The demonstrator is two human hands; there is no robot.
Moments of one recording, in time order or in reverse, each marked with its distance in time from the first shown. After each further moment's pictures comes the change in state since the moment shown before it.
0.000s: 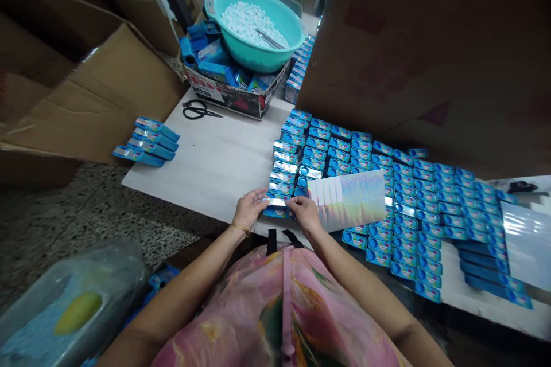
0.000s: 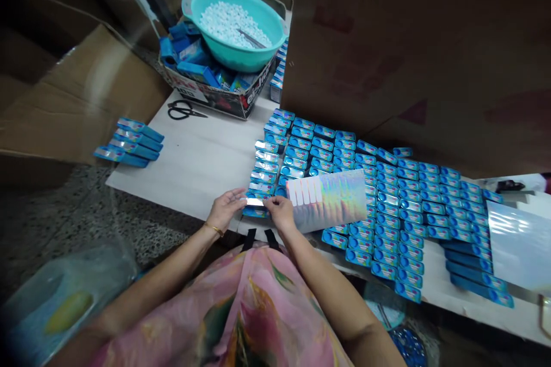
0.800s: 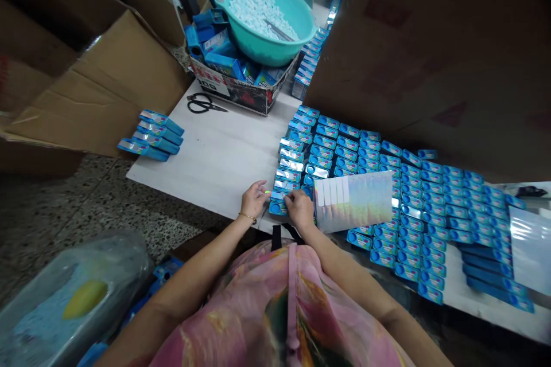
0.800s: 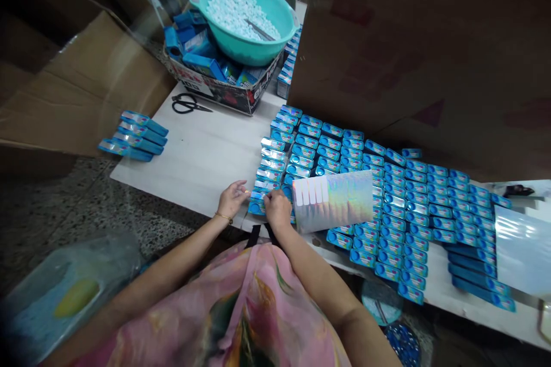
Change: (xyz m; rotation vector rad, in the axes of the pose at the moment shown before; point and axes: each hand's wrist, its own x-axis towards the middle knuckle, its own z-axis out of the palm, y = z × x) left_hand 0.032 -0.028 -0.021 0.329 0.064 0.159; right_hand 0.007 0.002 0.025 -0.942 0.147 -0.303
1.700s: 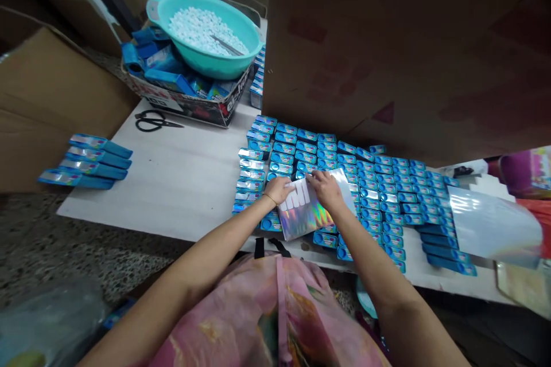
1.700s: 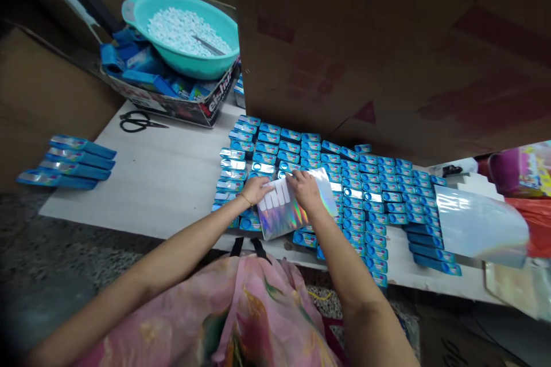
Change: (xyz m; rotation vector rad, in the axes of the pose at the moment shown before) left_hand 0.045 0.097 0.162 0.628 -0.472 0.352; right_hand 0.051 0.152 -0.138 -0.442 0.196 -0.411
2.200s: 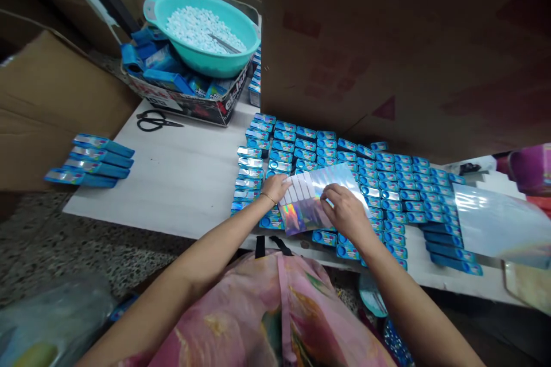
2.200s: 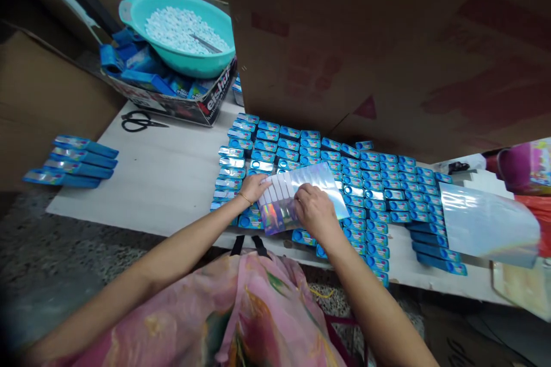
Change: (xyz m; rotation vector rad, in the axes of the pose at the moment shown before) left_hand 0.002 -0.003 0.007 0.076 0.121 -0.015; right_hand -0.043 -0.026 -0.079 0.241 -0.031 0.089
